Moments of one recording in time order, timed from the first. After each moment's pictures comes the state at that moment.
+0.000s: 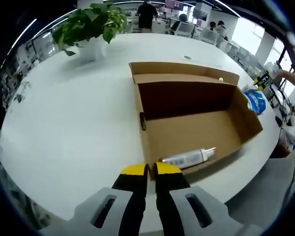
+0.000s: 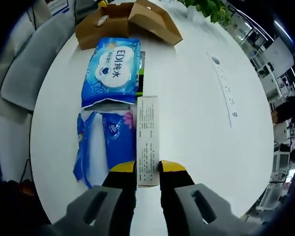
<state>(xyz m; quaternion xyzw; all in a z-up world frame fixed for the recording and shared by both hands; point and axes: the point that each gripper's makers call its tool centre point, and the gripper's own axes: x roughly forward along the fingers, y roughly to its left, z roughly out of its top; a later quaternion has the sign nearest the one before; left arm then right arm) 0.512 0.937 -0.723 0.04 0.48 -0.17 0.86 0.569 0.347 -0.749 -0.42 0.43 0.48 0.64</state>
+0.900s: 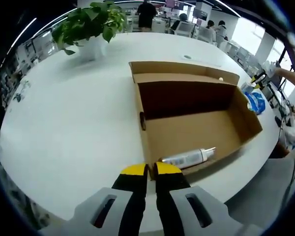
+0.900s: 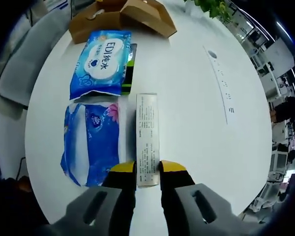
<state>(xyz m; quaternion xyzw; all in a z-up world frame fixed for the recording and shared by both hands) 0.512 0.938 -0.724 0.04 0.48 -0.18 0.86 0.589 0.338 -0.750 -0.43 0.44 0.47 0.64</state>
